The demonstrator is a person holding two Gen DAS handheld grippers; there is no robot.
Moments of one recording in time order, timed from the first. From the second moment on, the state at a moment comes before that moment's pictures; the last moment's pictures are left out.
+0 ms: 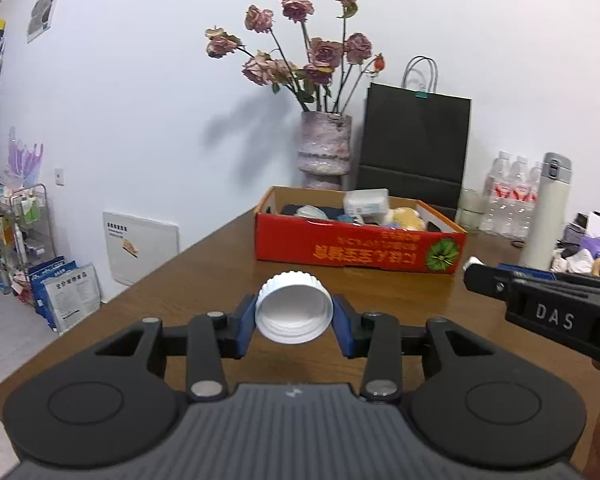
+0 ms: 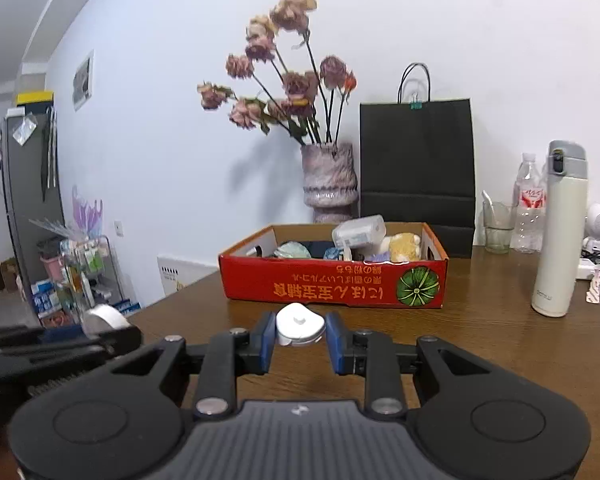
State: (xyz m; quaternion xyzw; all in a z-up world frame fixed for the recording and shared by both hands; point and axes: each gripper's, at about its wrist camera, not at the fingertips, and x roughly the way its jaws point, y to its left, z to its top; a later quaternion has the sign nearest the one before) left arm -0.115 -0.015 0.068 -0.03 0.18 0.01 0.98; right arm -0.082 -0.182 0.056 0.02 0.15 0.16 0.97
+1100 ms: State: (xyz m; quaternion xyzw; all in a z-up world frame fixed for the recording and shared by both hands) left arm 0.098 -0.017 0.145 -0.03 0.21 -0.05 0.98; right arm 0.108 -0.190 0.131 0.01 0.18 0.17 0.97
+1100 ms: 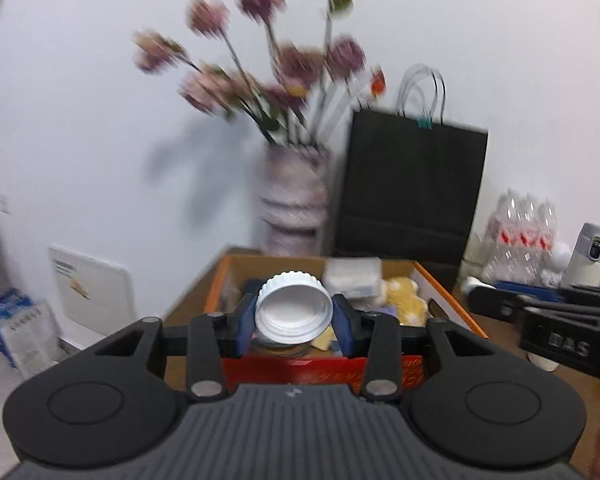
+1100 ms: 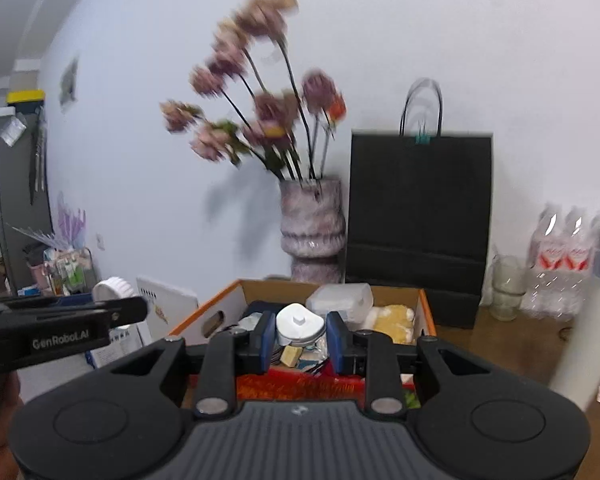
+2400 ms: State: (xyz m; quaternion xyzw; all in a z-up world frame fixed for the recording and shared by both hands) left arm 0.159 -0.018 0.120 0.02 0.39 0.00 0.92; right arm 0.174 -0.191 0.120 -0.03 0.33 0.09 0.94
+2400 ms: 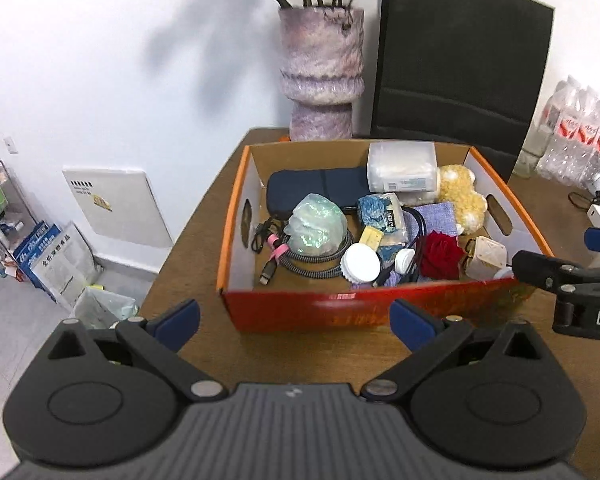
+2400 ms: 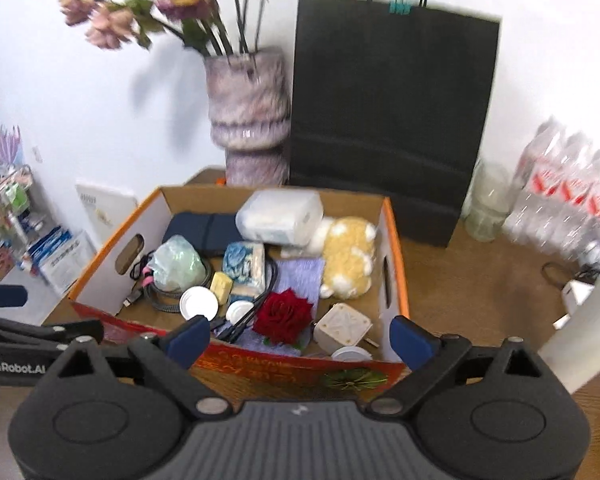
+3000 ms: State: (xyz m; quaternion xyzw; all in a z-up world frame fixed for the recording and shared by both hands) left arm 0.032 0.001 0.014 0.02 0.35 -0.03 0.93; right arm 0.048 -0.187 0.003 0.03 0.34 0.08 0.94
